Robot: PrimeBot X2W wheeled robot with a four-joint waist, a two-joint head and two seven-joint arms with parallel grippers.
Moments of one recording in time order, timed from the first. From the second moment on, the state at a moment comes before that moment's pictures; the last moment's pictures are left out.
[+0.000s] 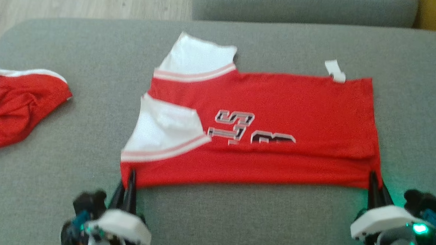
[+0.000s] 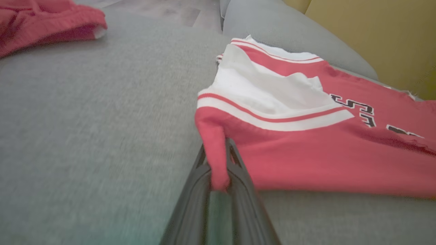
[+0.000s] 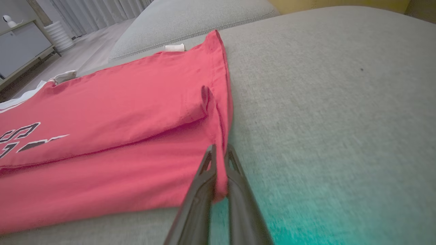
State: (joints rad) left arm -0.22 0.03 -0.19 0.73 -0.36 -0.10 -0.26; right arm -0.19 -0.06 -0.13 0.73 0.21 0.13 -0.25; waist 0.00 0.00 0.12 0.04
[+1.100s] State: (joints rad) left arm -0.91 0.19 -0.57 0.76 -0.43 -0.13 -0.07; right arm -0.72 -0.31 0.05 0.77 0.28 0.13 0.10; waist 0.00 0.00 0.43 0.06
